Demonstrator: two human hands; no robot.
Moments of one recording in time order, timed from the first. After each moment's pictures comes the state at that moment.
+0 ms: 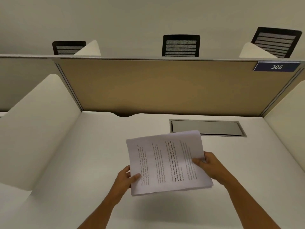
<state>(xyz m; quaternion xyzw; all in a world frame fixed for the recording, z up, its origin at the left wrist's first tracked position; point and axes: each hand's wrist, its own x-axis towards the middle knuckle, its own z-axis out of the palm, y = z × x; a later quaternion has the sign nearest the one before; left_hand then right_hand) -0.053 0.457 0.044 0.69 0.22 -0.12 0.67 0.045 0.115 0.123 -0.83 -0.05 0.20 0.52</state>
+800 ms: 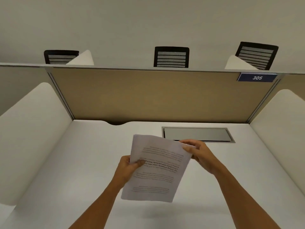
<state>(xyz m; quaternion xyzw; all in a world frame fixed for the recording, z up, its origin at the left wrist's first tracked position) 0.000 0.428 0.117 0.74 0.13 -0.06 0.66 0.071 0.129 0.179 -0.72 -0.13 0.20 0.65</state>
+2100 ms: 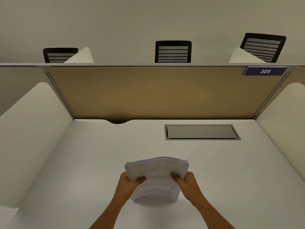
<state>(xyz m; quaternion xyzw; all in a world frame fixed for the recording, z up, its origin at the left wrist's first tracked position) -0.028 0.430 0.062 0.74 0.17 -0.04 0.66 0.007 0.181 0.073 -0.72 0.03 0.16 0.67</state>
